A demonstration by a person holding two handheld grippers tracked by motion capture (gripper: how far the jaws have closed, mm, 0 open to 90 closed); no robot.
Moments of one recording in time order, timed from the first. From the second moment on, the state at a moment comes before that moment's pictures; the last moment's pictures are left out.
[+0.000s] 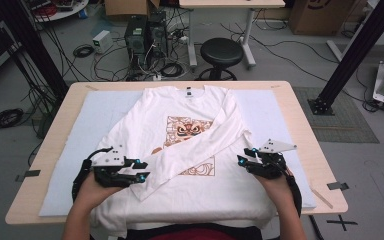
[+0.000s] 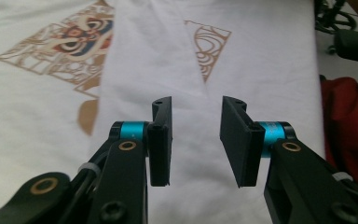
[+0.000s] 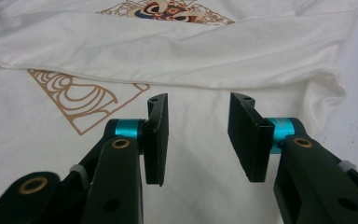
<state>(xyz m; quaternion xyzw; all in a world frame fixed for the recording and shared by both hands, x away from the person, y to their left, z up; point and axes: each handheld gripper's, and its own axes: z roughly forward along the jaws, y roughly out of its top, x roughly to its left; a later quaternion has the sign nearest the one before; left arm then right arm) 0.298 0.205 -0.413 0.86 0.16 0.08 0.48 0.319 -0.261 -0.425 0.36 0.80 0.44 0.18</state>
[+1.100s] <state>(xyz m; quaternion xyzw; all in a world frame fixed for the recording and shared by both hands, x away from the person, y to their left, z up) 0.298 0.158 -0.436 0.88 0.13 0.04 0.45 0.319 -0.259 -0.428 0.36 0.80 0.43 0.18</state>
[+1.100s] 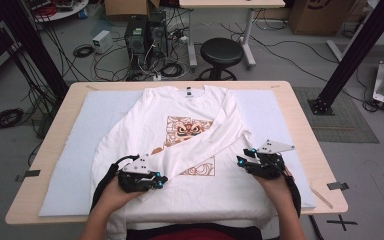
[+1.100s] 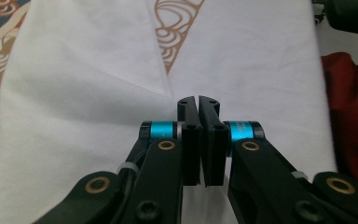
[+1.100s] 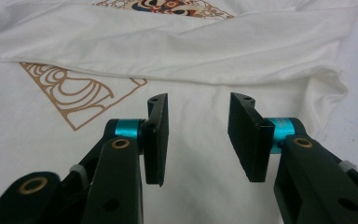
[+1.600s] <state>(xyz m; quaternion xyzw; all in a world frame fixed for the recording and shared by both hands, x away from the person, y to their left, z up) 0.286 0.144 -0.429 0.88 0.10 0.00 0.47 0.319 -0.260 -0.428 0.36 0.80 0.43 0.18</state>
